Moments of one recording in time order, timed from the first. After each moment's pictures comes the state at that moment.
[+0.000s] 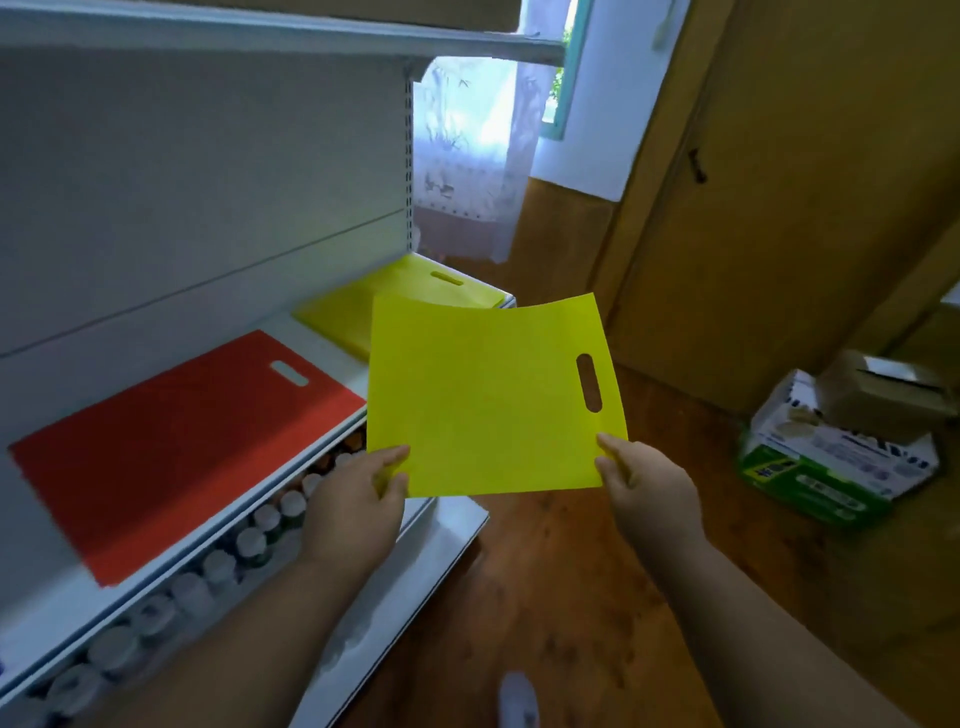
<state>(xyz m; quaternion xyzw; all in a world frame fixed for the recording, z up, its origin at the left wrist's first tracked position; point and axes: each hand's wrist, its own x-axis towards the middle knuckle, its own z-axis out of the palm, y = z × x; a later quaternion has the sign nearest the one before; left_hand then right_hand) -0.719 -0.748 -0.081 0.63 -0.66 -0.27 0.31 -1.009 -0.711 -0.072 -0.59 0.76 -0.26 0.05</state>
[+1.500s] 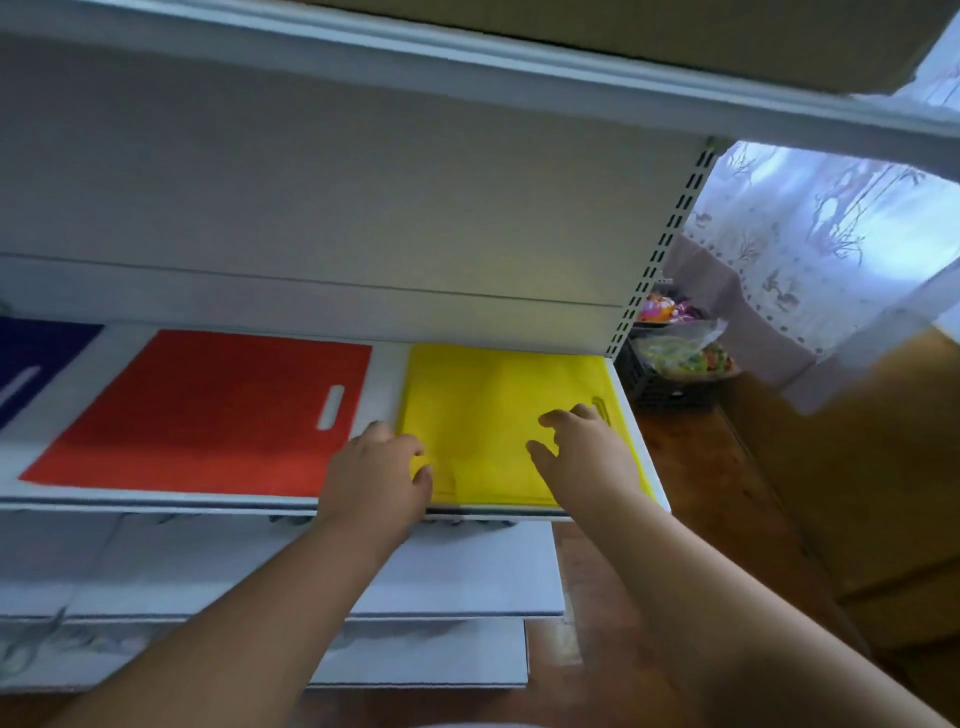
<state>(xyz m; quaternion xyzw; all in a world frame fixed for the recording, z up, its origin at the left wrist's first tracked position) -0.821 -0.990 -0.080 0.90 -0.39 -0.04 0.19 -0.967 -1.159 -0.051 -0.91 0.39 -0.07 0.14</state>
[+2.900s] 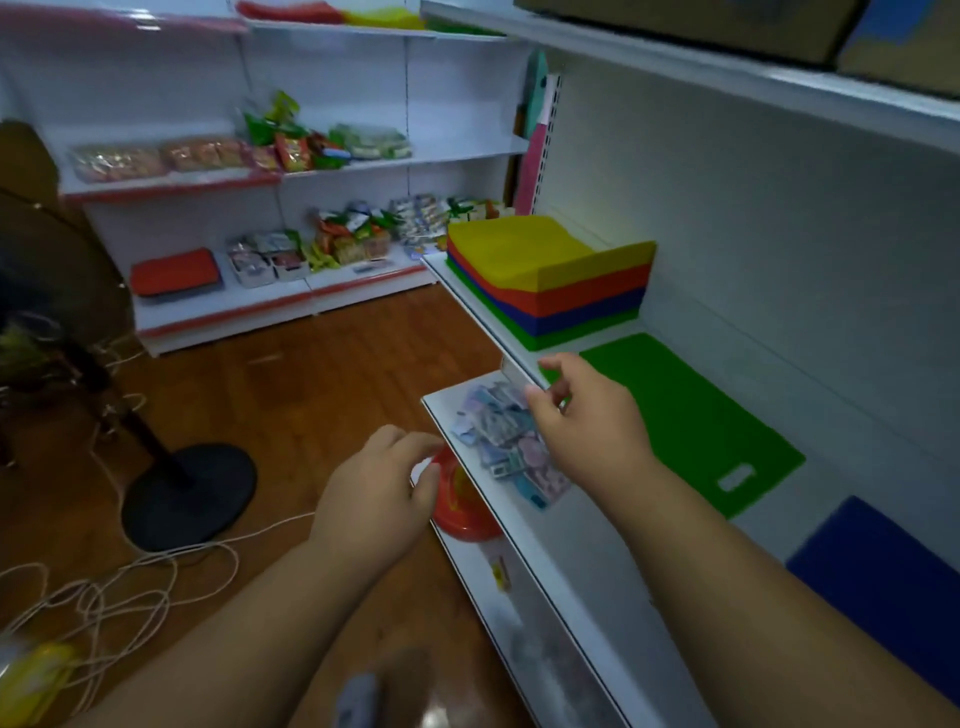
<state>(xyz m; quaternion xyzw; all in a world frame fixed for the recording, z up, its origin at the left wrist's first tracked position) -0.375 -0.177 -0.060 0.96 0.07 0.14 0.24 -0.287 -0.368 0.011 -0.93 -0.13 -0.06 0.33</state>
